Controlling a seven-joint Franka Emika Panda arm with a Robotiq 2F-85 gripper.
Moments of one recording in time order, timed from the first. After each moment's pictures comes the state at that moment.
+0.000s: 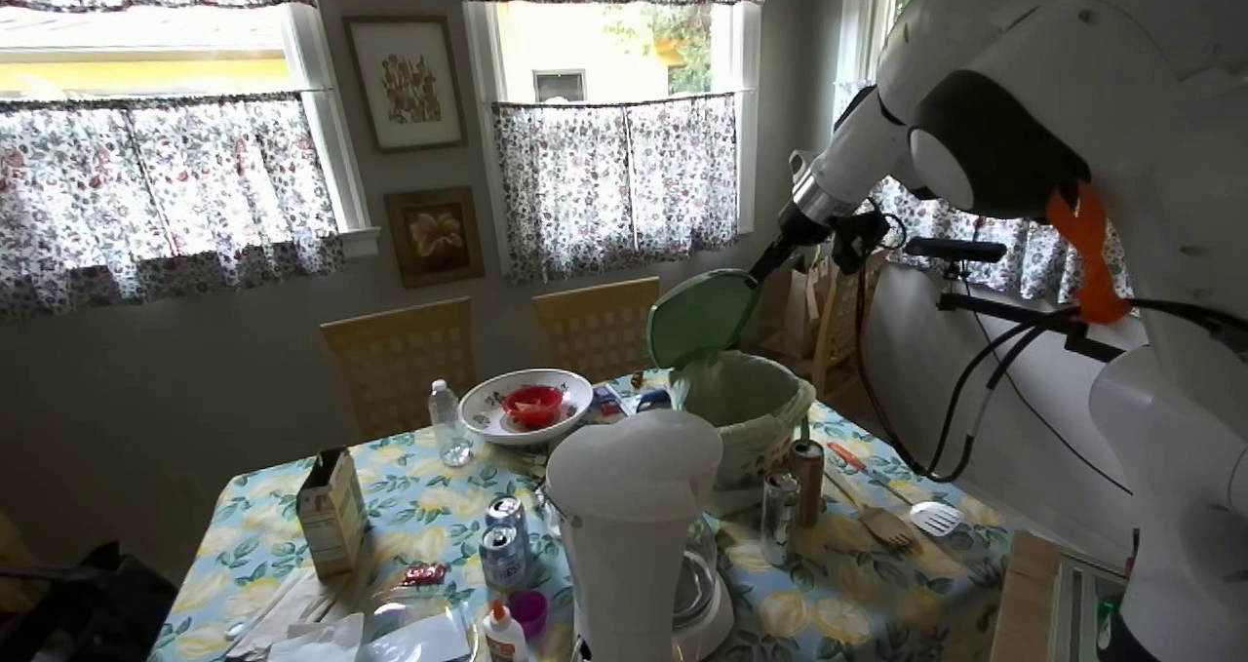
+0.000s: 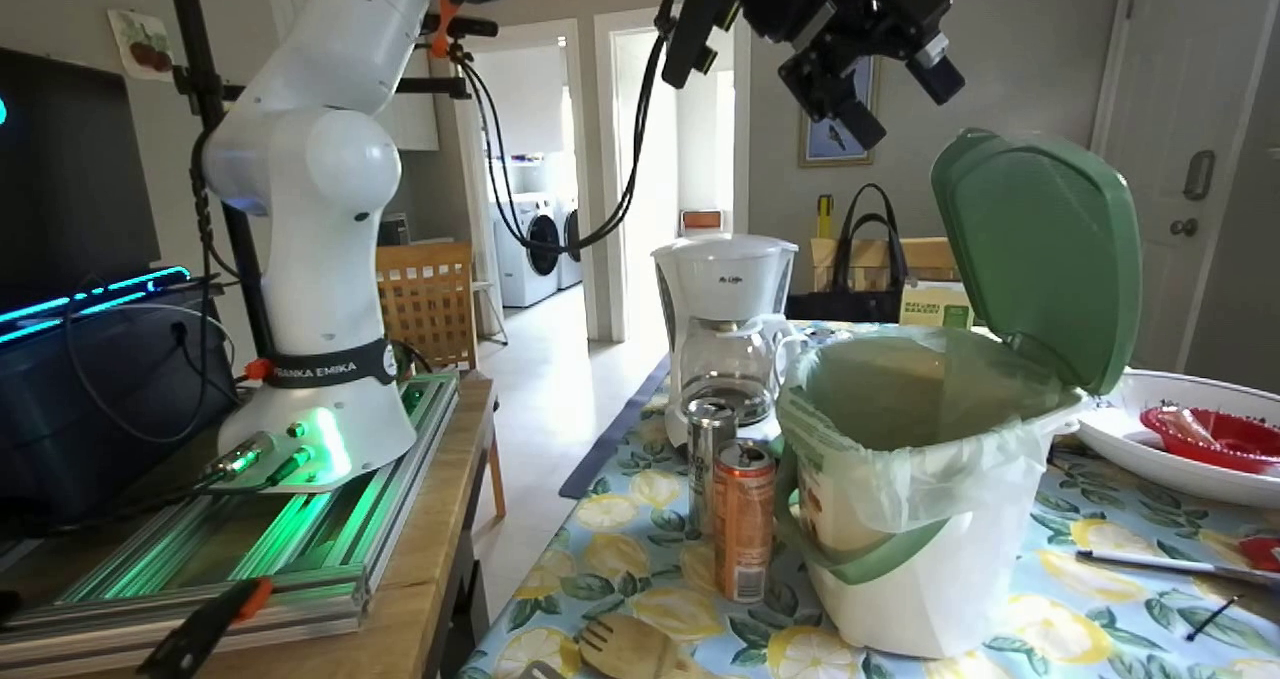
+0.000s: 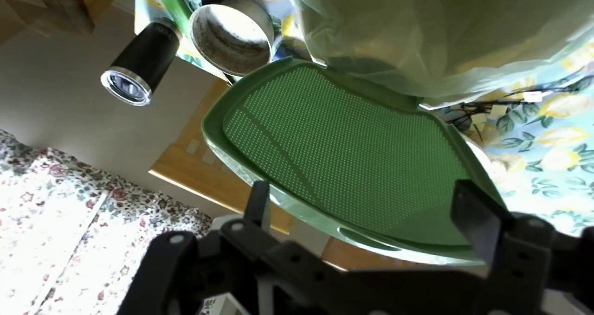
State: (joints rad) arm 0.88 0.59 -1.79 -2.02 -1.90 4.00 1.63
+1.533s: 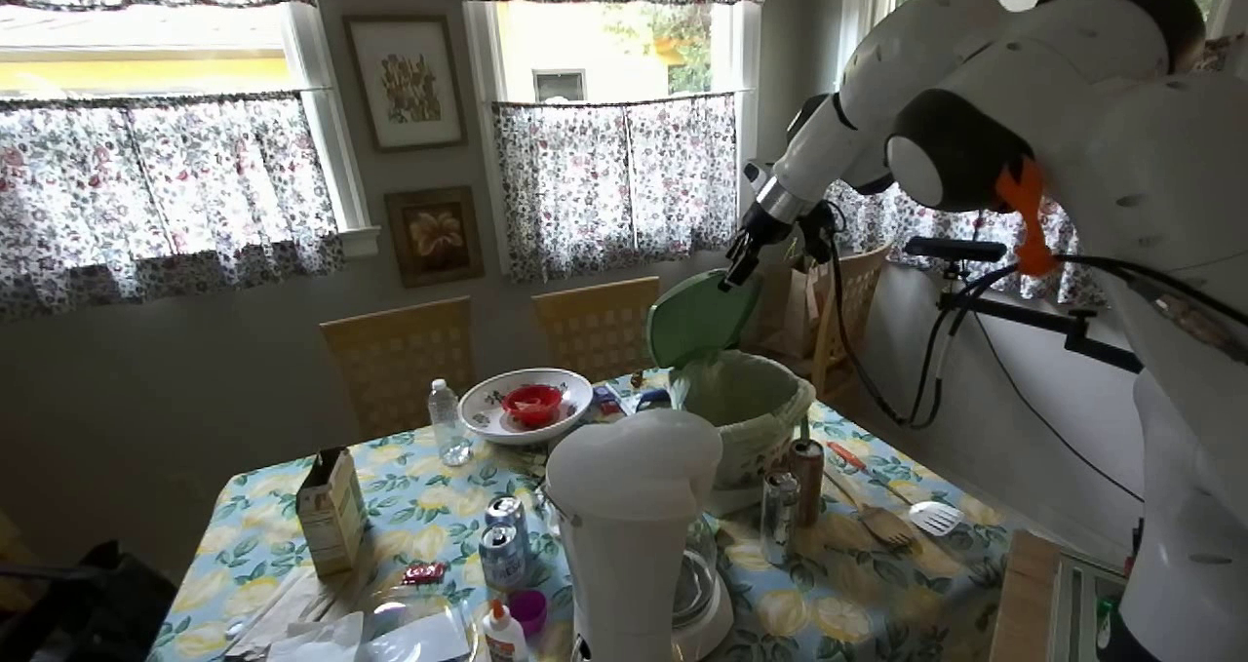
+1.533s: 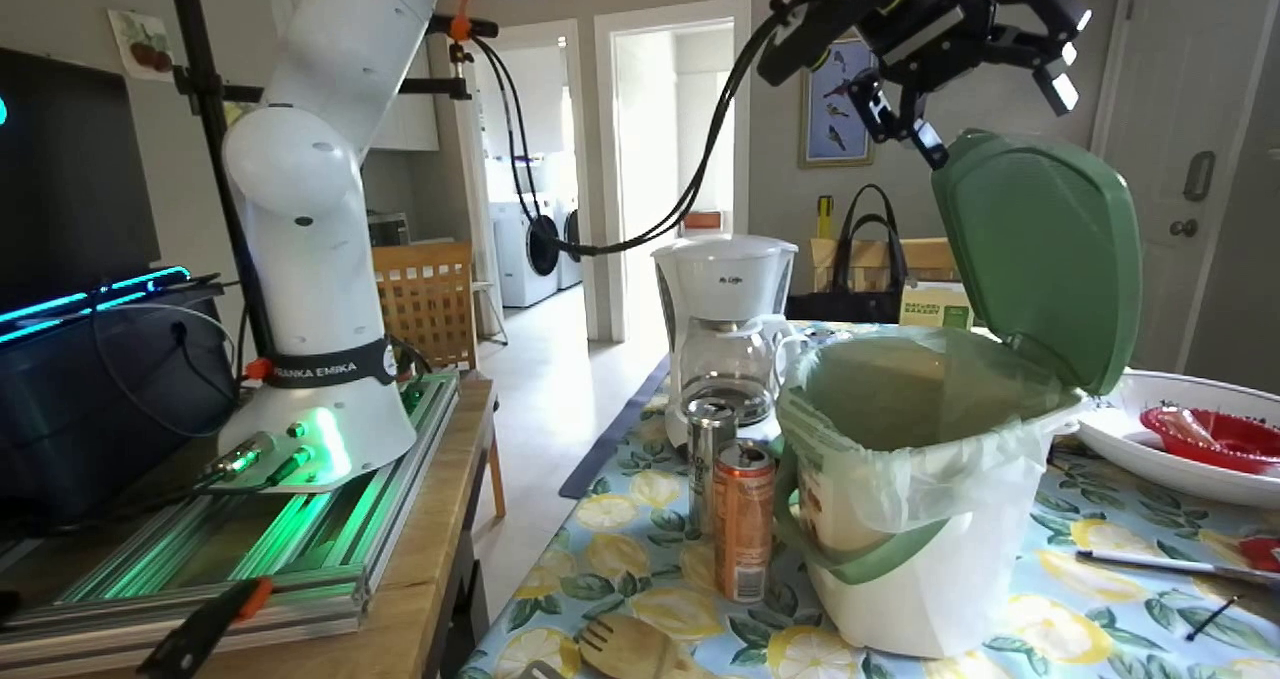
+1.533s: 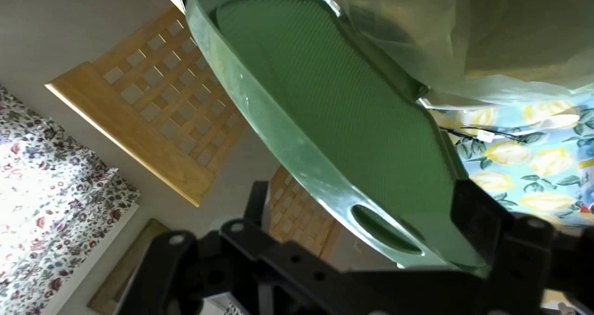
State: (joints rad) arm 0.37 0.54 -1.22 -1.65 -2.03 4.03 1.45
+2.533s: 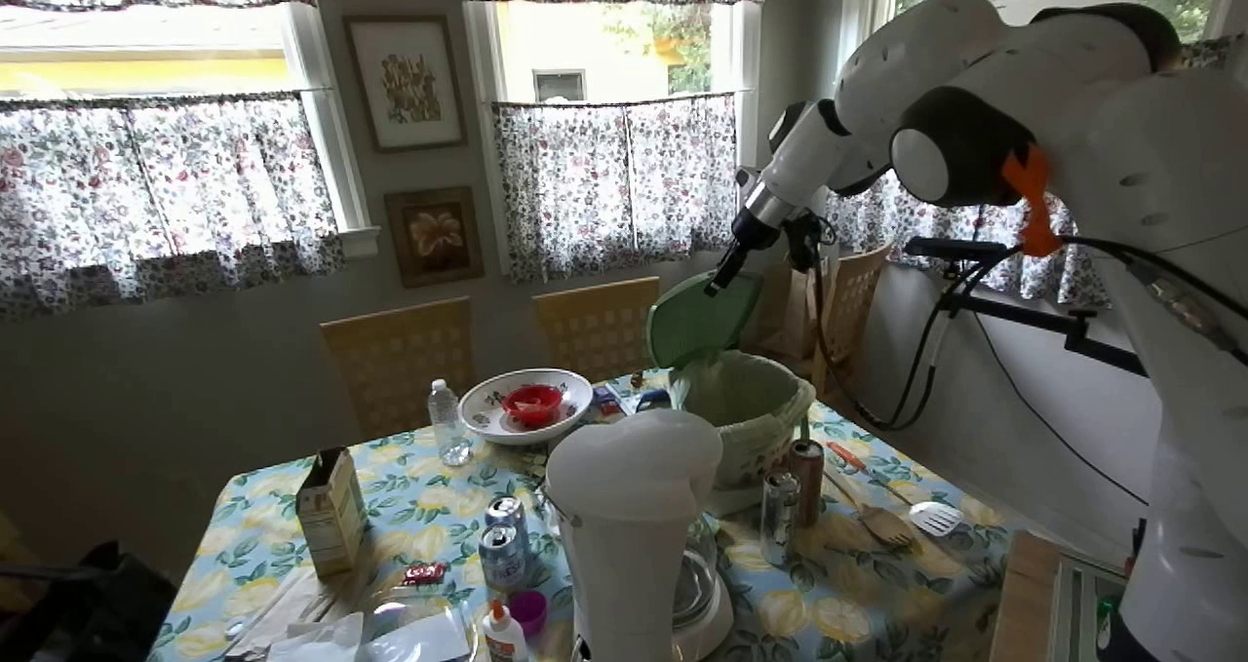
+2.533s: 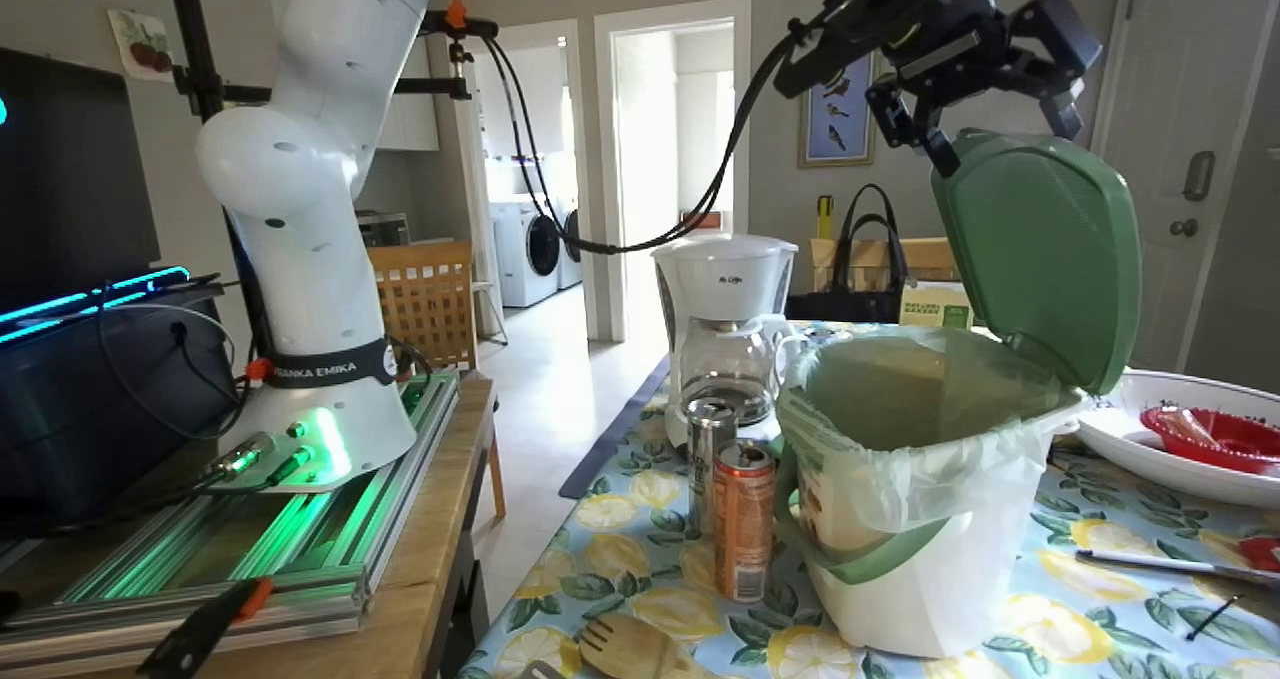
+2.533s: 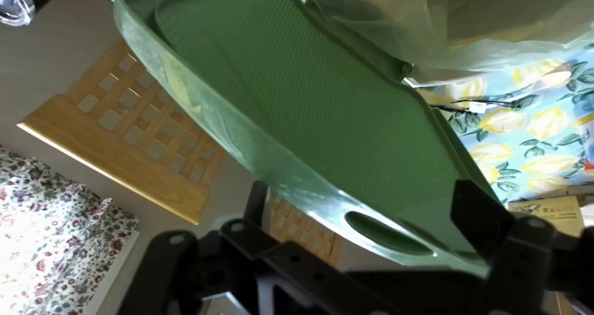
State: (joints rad) arm 0.15 0.51 -0.92 -1.52 -2.19 4.02 1.72
